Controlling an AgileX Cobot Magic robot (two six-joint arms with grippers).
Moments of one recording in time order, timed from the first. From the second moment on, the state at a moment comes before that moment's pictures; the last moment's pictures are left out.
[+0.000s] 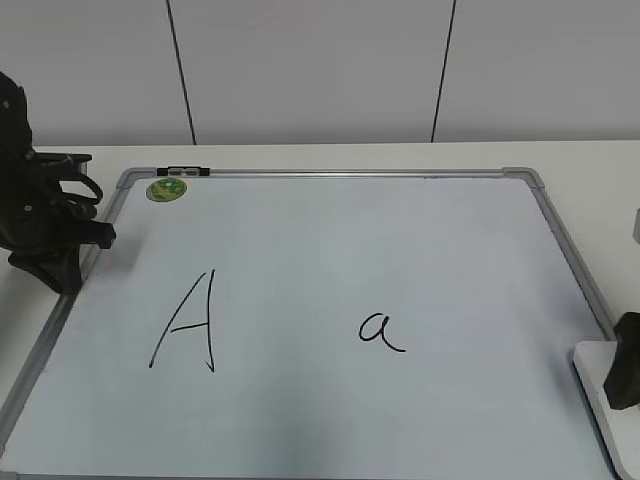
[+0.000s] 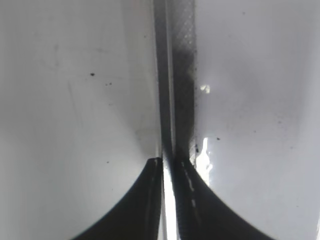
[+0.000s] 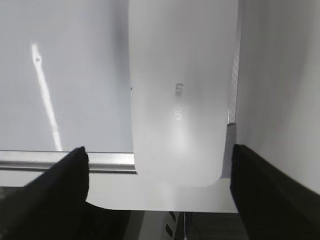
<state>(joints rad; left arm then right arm) -0.08 2.10 -1.40 -0.01 0.89 -0.05 0.02 1.39 -0.74 0.15 0.93 -0.02</state>
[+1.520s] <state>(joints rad) -0.08 2.10 -1.40 -0.03 0.89 -0.05 0.09 1.63 -0.78 0.00 0.78 0.18</state>
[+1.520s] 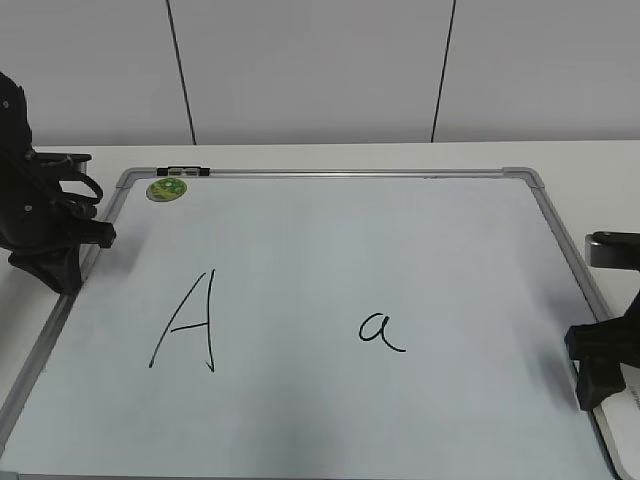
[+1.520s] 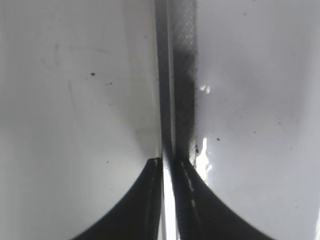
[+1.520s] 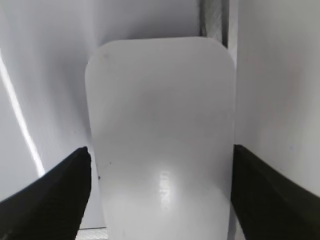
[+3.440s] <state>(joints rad) -0.08 2.10 -1.40 -0.04 0.88 -0.05 0.40 2.07 -1.53 -0.01 1.19 0.15</state>
